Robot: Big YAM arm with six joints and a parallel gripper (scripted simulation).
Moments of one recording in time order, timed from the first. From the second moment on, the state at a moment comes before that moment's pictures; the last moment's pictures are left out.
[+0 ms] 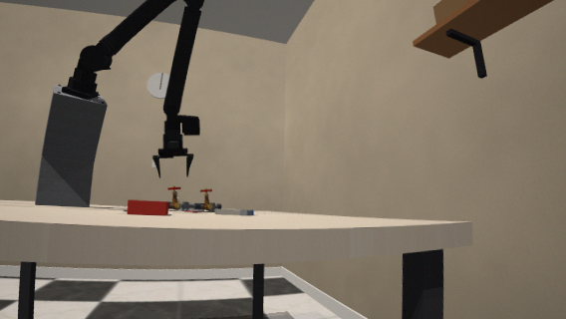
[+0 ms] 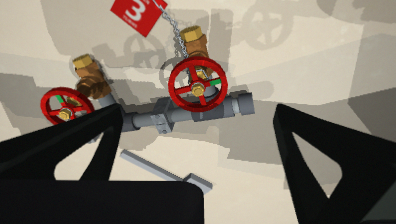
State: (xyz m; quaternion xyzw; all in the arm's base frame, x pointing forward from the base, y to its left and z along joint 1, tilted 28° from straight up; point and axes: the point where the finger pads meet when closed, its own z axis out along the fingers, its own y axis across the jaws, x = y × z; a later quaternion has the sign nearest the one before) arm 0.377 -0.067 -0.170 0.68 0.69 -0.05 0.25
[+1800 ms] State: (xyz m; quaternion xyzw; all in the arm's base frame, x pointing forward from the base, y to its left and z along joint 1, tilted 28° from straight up) arm 0.391 -0.084 -0.212 0.68 0.69 -0.04 0.25
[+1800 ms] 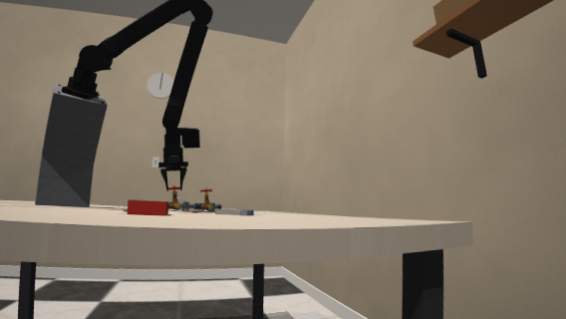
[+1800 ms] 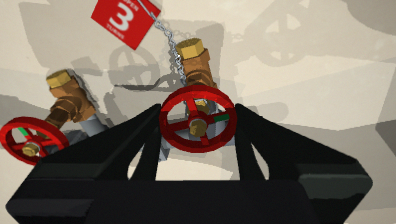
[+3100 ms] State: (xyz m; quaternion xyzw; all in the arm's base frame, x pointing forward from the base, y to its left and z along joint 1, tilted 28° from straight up) arm 0.392 -0.083 -0.212 0.42 0.87 -0.13 0.23
